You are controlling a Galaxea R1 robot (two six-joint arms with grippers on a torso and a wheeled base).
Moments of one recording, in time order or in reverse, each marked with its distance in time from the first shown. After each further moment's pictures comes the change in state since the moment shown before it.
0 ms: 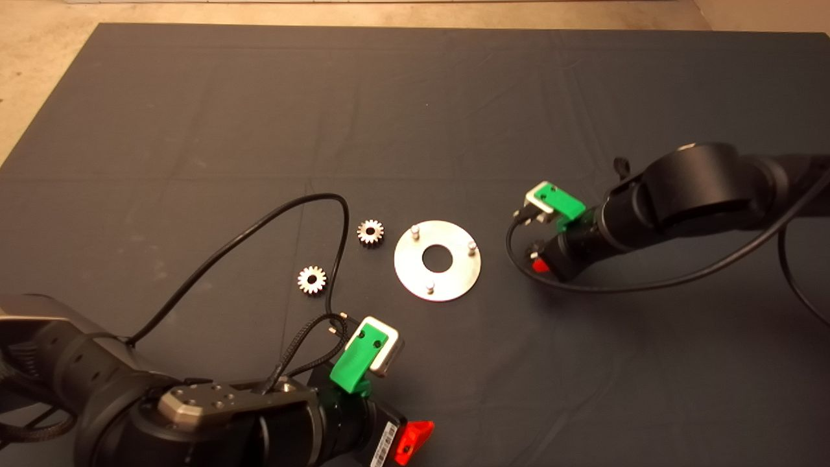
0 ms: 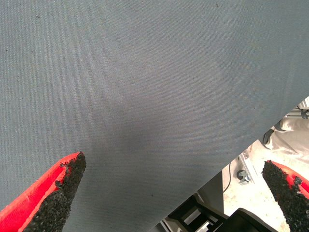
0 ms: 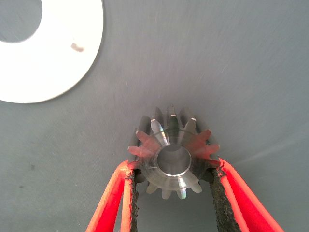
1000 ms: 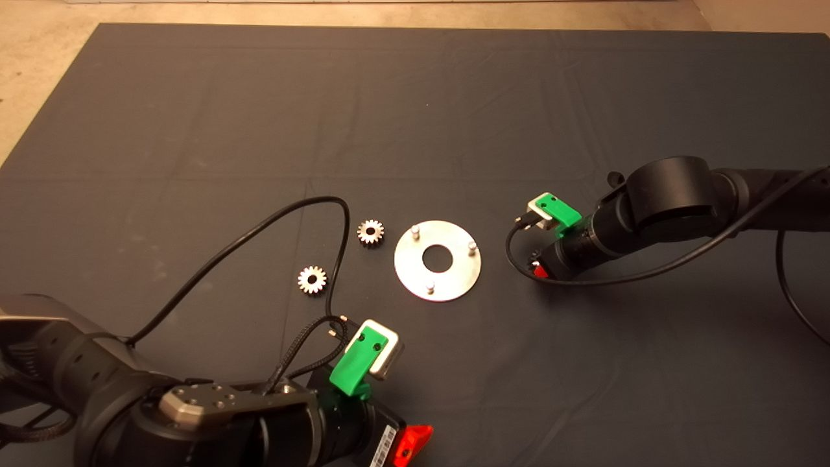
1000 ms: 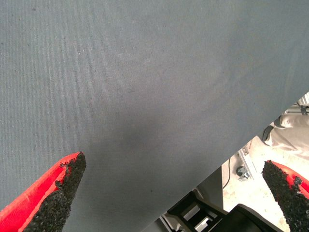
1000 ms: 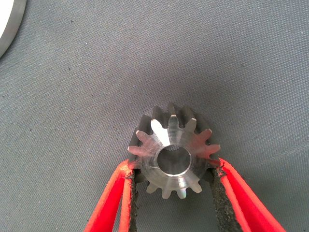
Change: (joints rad) left arm 0.000 0.000 0.000 -0.016 0.000 0.000; right arm -0.127 0.001 -0.115 -0.007 0.021 -0.005
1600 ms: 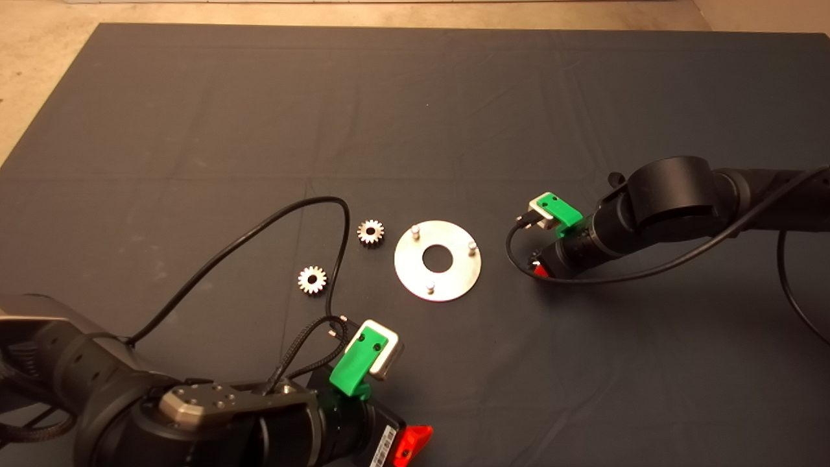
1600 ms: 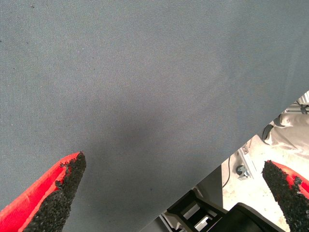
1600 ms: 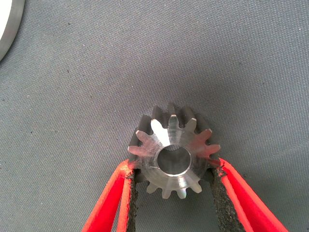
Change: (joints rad) left arm 0.000 0.000 0.000 -0.005 0.000 0.000; right arm 0.000 -0.003 0.000 0.000 0.005 0.023
